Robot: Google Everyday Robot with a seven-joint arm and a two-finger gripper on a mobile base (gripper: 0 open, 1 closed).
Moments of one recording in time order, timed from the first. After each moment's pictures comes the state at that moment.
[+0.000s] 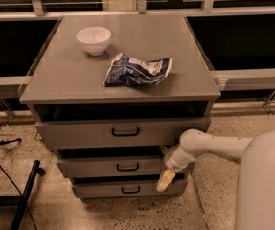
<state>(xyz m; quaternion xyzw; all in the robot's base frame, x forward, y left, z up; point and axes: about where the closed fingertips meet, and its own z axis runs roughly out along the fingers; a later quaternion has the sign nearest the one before) 0.594 -0.114 0.420 -0.65 0.72 0.11 0.22</state>
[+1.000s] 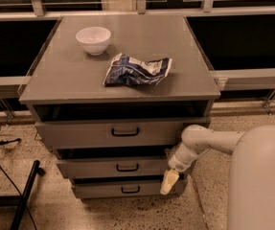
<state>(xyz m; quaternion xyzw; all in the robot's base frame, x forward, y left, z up) 0.570 -0.128 0.423 -0.62 0.76 0.15 0.15</state>
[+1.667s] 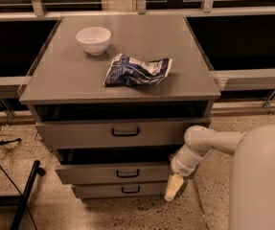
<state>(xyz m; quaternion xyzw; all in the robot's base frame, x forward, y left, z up) 0.540 -0.142 0.427 -0.62 0.76 0.16 0.10</state>
